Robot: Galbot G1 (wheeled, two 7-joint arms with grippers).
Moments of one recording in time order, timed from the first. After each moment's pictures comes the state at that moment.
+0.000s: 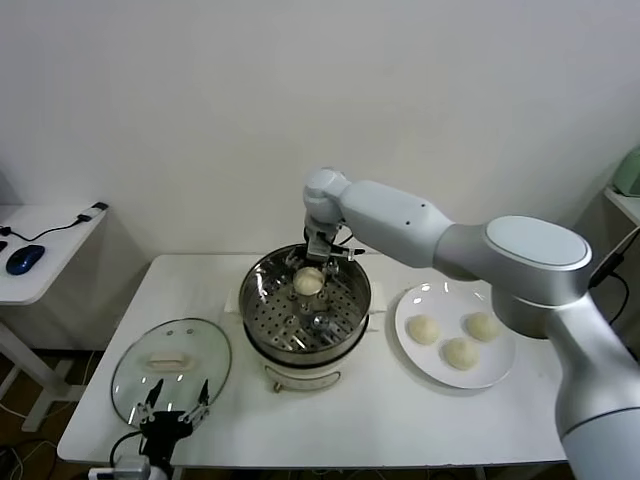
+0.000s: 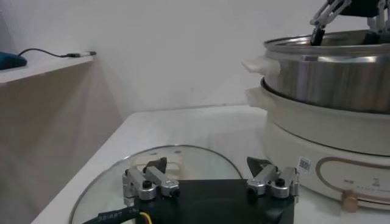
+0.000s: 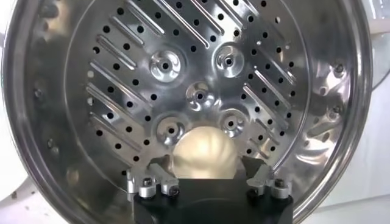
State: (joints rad) left arm 1.72 -1.46 -0.67 -1.99 -0.09 0.10 0.02; right arm 0.43 1.47 -1.21 0.81 -0.25 0.67 -1.04
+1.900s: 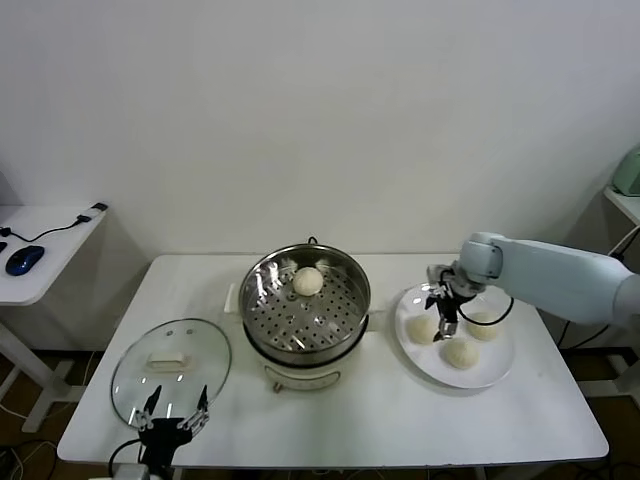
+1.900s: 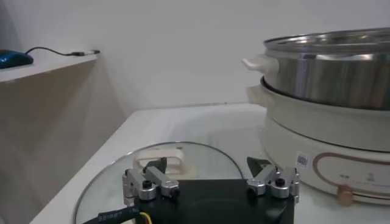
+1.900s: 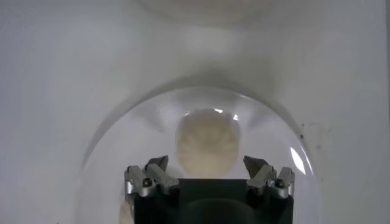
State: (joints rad) left arm 1.75 -1.49 -0.68 -2.00 -0.07 0.08 0.02; right arm 0.37 0.91 -1.51 1.06 0.48 -0.26 -0.84
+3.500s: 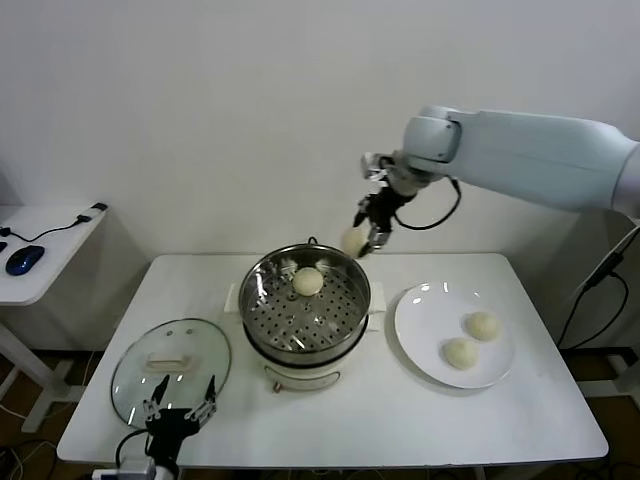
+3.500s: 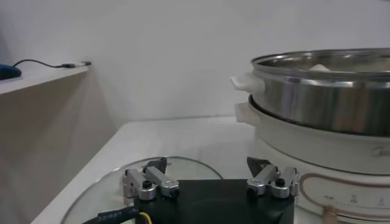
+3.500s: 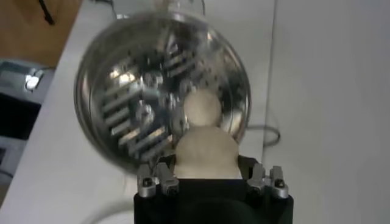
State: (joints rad) left arm 1.73 -1.49 -0.65 -2.04 -0.07 0.10 0.02; right arm 0.89 1.19 -1.61 1.27 0.93 -0.34 -0.89
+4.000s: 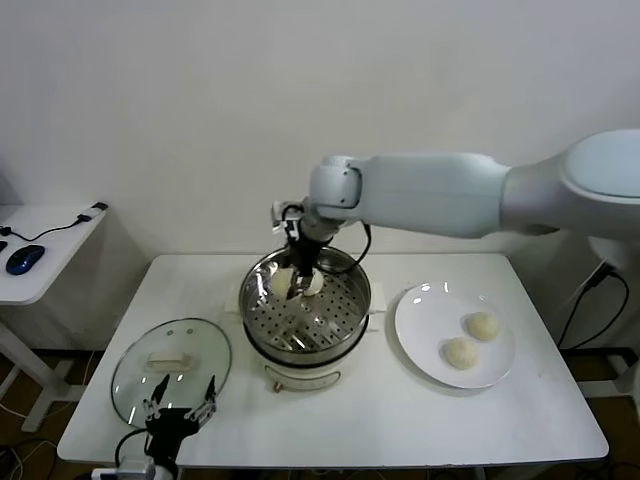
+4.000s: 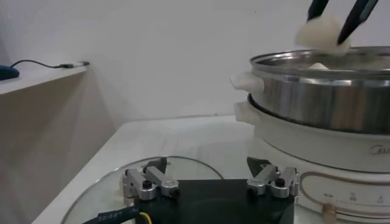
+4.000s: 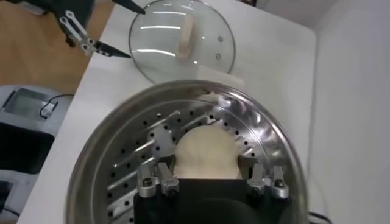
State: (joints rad) left arm 1.73 -1.48 -0.65 -2.04 -0.07 0.10 0.02; right arm 0.71 1.40 -1.58 1.22 0.95 -0.44 -0.76
